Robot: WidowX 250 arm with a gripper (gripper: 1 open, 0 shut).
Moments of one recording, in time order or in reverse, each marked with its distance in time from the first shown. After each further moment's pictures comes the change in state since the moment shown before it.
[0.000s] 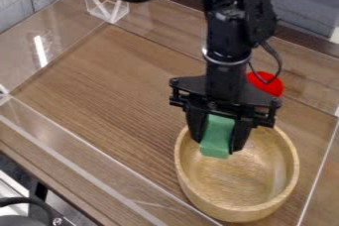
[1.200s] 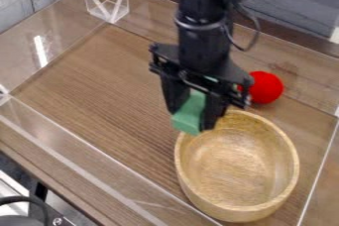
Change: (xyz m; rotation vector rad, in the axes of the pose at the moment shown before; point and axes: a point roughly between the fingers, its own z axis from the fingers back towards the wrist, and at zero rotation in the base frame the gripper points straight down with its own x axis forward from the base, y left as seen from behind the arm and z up) arm -0.002 0.027 0.038 -0.004 -0.003 -0.241
